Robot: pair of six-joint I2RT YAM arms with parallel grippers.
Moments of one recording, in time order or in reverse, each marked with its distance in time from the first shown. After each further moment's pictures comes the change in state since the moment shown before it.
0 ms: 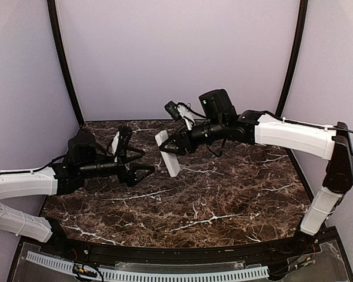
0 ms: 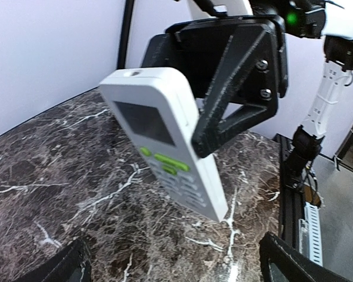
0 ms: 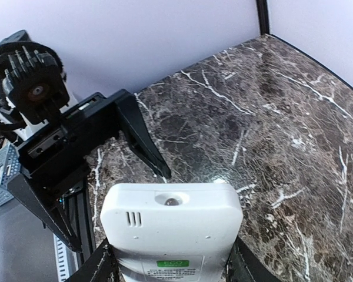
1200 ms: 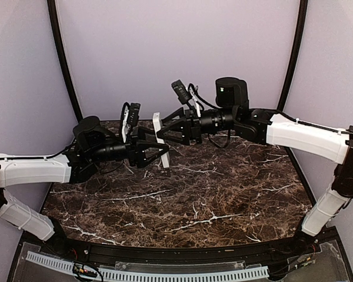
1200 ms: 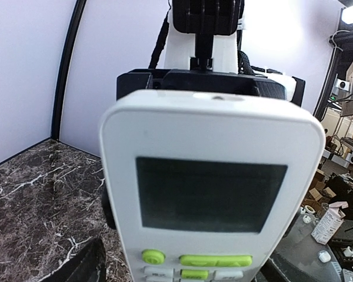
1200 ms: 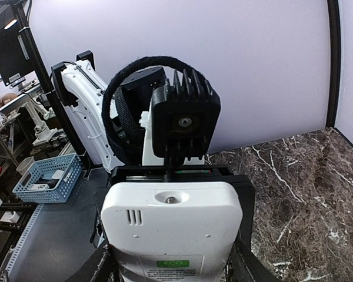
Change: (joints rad) left arm -0.061 0.182 0.187 0.303 0.219 -0.238; right arm 0.002 -0.101 -0.049 0.295 -0.314 0.018
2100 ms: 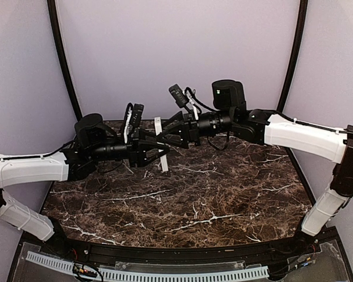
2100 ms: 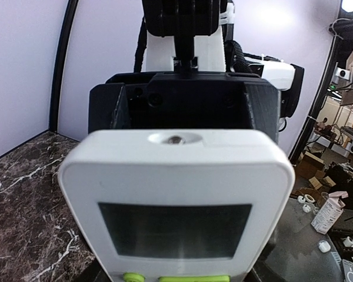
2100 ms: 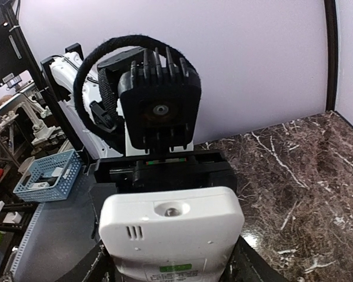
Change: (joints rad) left arm -0.001 -0.011 0.024 -0.086 0.018 0.051; right arm -0.004 0.020 0.005 -0.034 0.006 0.008
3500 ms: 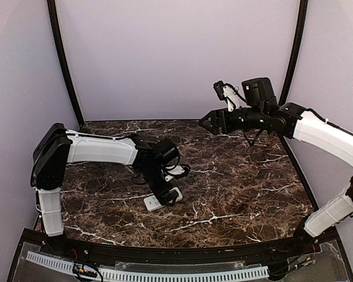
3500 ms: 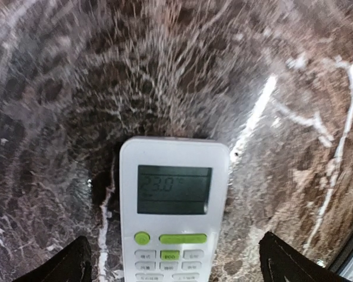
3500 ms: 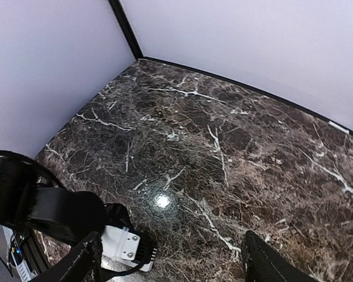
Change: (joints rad) left arm -0.140 0.688 0.642 -1.334 -0.545 0.393; right arm -0.173 -0.212 -0.088 -0.371 0.623 0.082
